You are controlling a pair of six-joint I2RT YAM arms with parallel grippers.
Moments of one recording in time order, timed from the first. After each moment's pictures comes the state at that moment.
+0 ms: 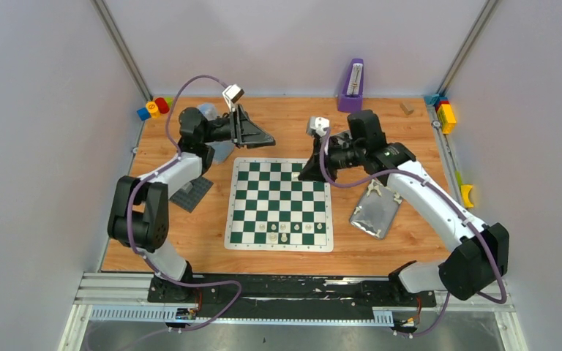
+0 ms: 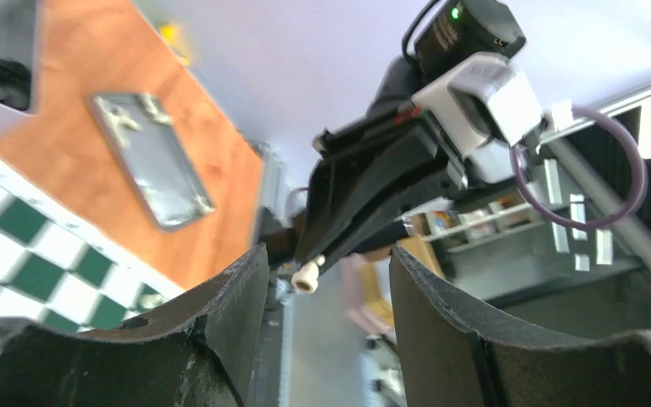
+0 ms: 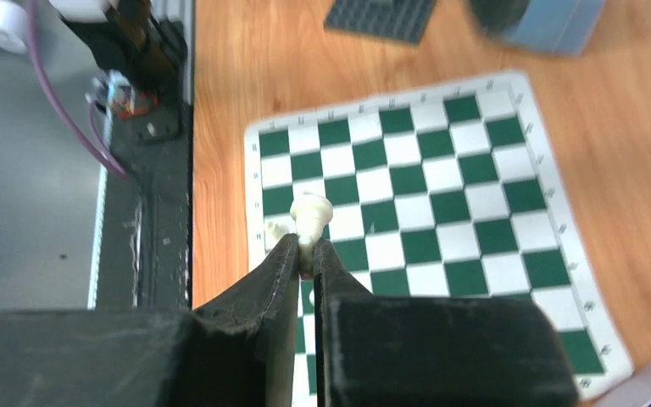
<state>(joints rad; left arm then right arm) -0.24 1.69 1.03 1.07 1.26 -1.46 0.48 1.37 1.26 -0.45 -0.97 -0.30</state>
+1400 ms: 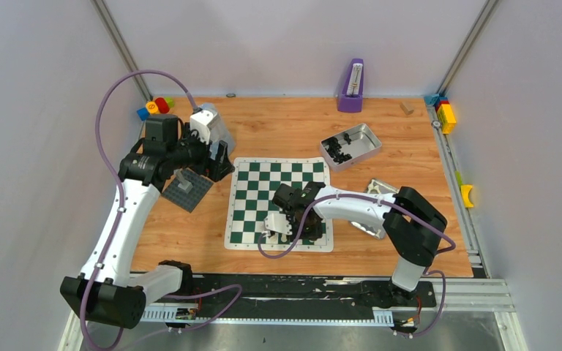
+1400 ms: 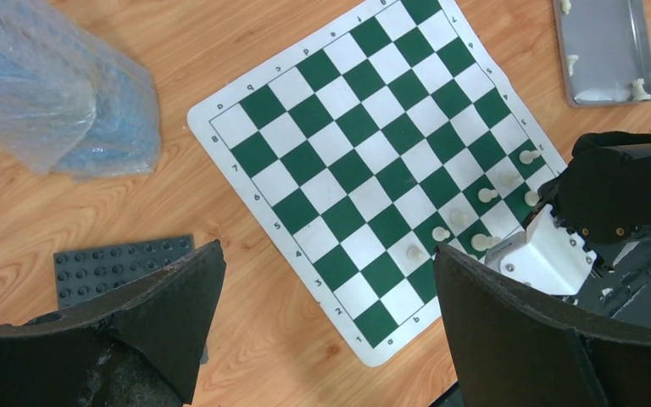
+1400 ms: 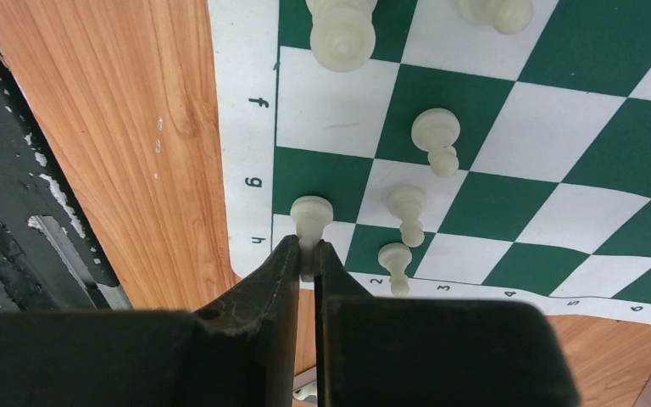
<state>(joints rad) -0.16 1.12 1.23 -0.80 0.49 0.19 1.02 1.74 1.15 -0.90 -0.08 -0.66</state>
